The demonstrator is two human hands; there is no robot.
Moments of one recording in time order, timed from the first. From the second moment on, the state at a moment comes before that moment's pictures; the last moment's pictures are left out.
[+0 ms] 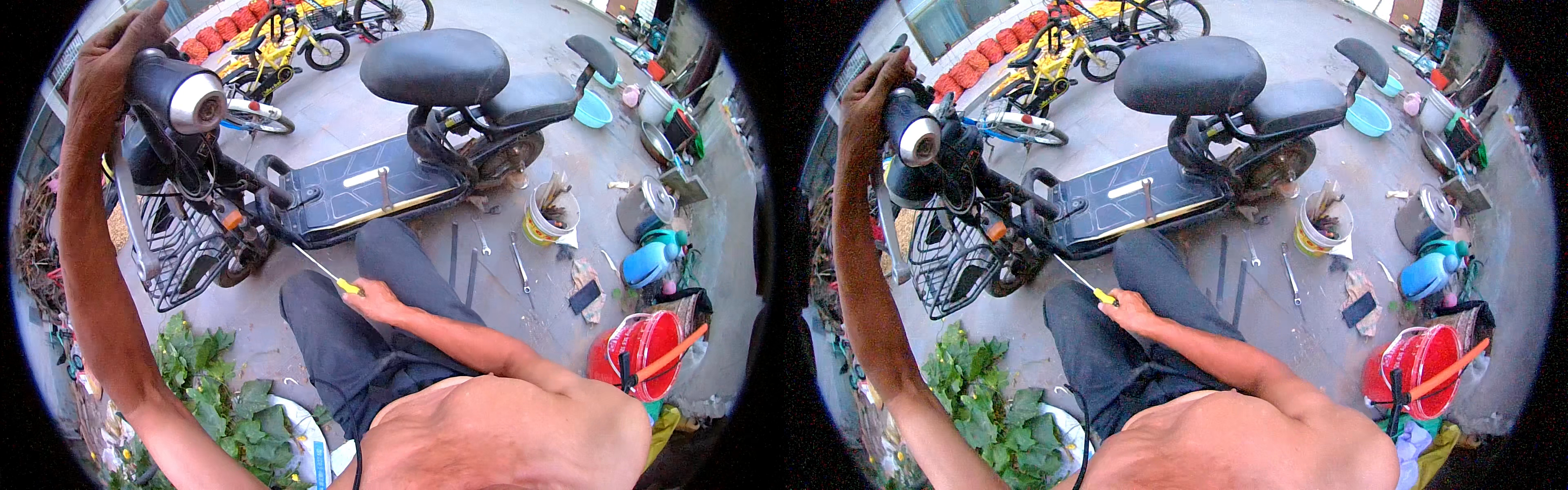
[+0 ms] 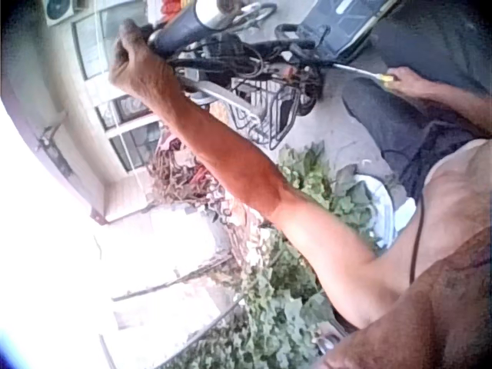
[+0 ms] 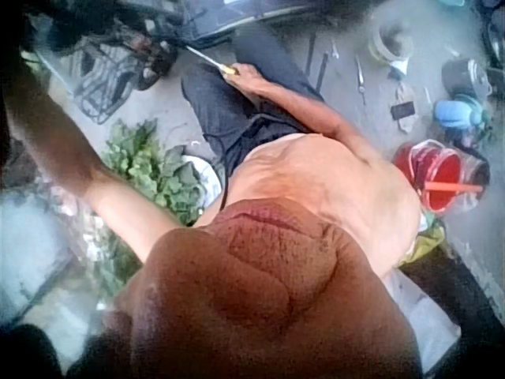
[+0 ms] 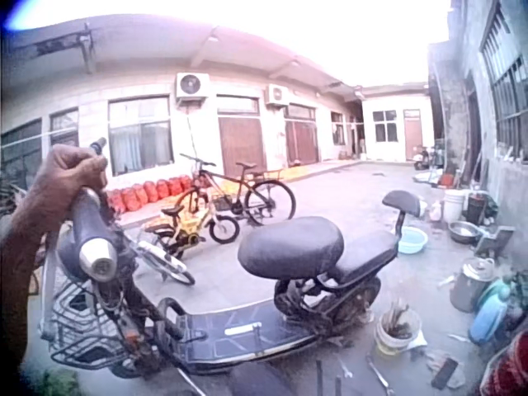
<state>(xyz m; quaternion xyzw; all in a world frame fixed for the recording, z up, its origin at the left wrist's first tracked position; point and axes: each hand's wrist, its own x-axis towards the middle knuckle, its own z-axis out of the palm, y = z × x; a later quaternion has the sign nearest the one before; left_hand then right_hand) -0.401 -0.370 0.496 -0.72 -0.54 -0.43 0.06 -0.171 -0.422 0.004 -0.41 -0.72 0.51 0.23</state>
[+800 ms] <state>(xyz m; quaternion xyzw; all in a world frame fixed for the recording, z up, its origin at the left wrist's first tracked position) -0.425 -0.407 0.487 -0.63 -0.56 -0.52 0.14 -0.174 -0.419 0.000 -0.41 -0.70 0.54 0.22</state>
